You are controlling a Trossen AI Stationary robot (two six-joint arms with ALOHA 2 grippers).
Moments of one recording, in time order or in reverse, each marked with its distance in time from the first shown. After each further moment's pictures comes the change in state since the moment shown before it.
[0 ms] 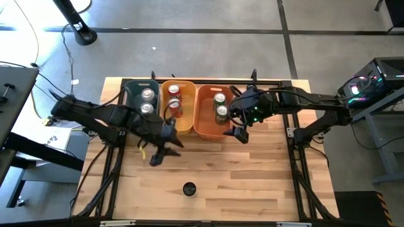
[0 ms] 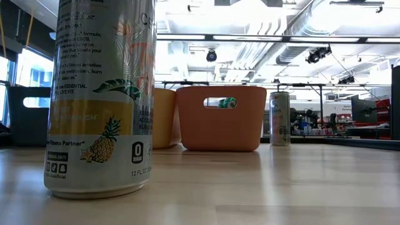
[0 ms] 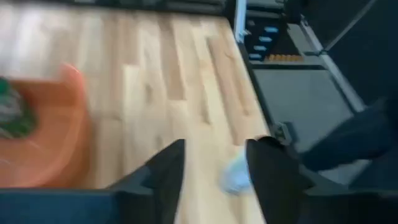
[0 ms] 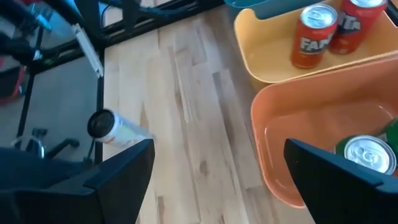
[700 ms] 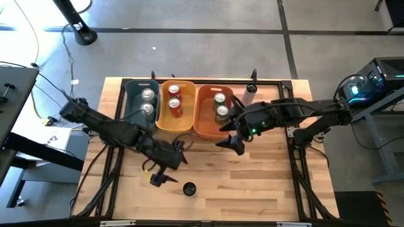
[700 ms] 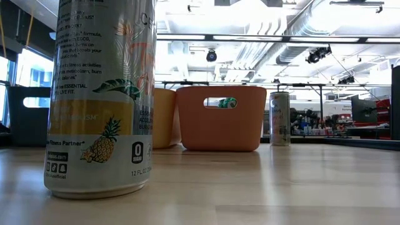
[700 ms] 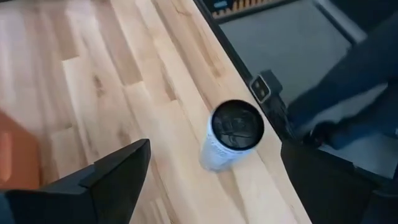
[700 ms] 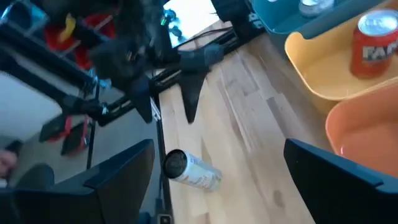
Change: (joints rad) left arm -0.163 0.158 0.020 0.007 -0.003 0.158; right arm 0.167 0.010 -0.001 0.208 0.080 0.301
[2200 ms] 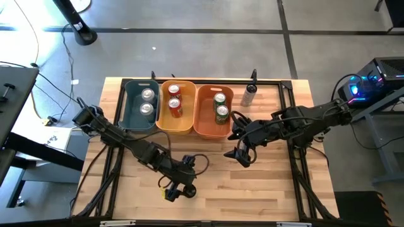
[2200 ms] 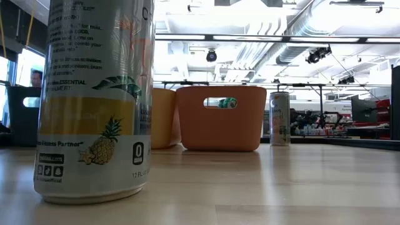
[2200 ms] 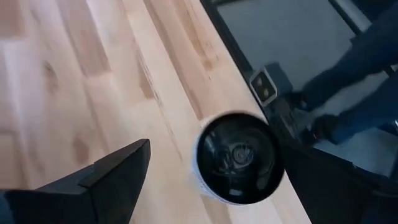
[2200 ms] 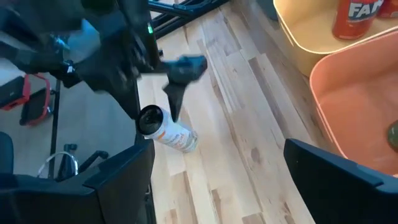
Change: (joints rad) left arm -0.072 0.238 0.000 0.171 -0.018 -0.072; right arm 0.129 0.011 0.000 -0.170 0.104 0.031
